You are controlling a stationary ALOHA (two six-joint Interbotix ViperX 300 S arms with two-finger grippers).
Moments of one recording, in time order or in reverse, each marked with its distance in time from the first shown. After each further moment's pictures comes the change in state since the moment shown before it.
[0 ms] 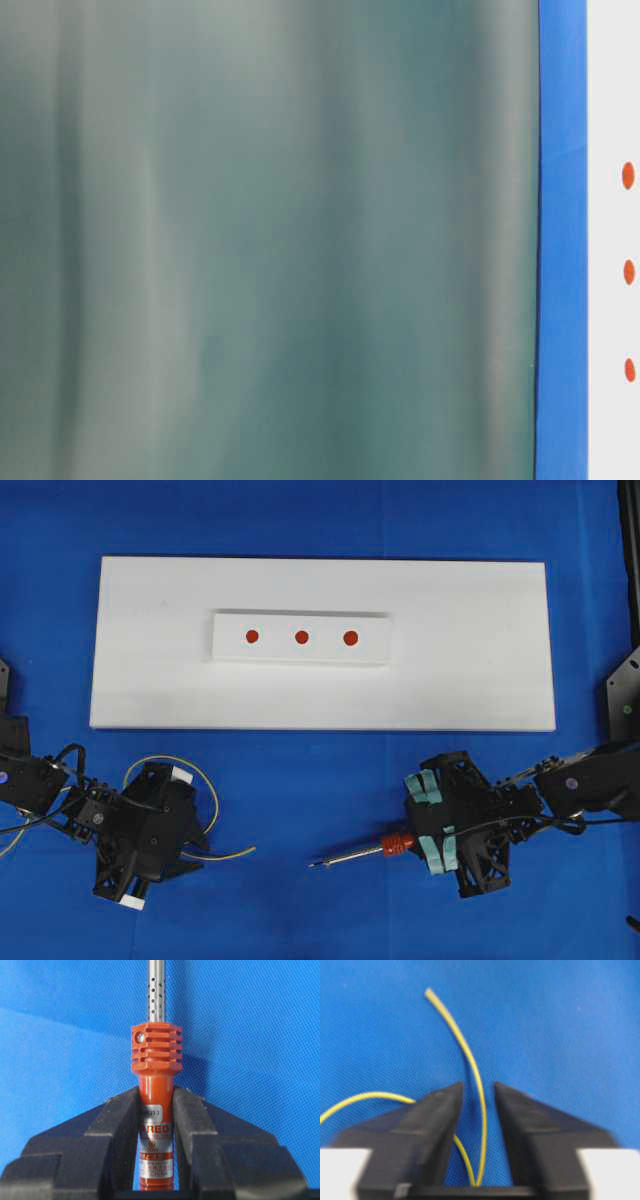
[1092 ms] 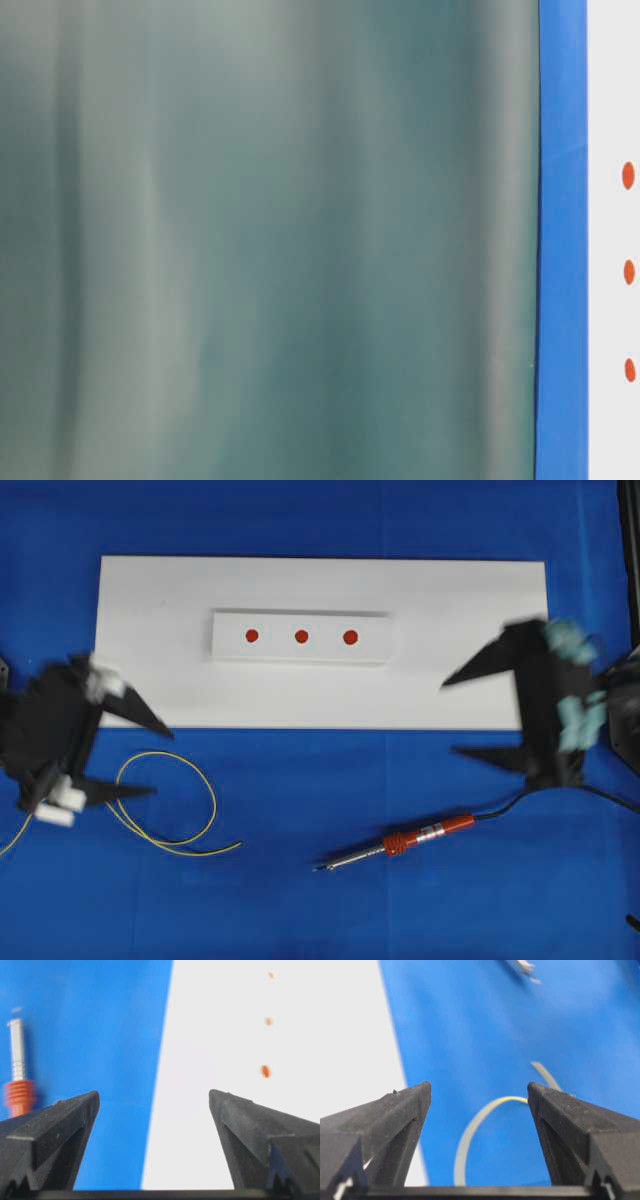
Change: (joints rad) left arm 0.245 -0.712 0.132 0.002 0.354 0.241; right arm -0.259 -0.698 0.087 -0.259 0.321 -0.011
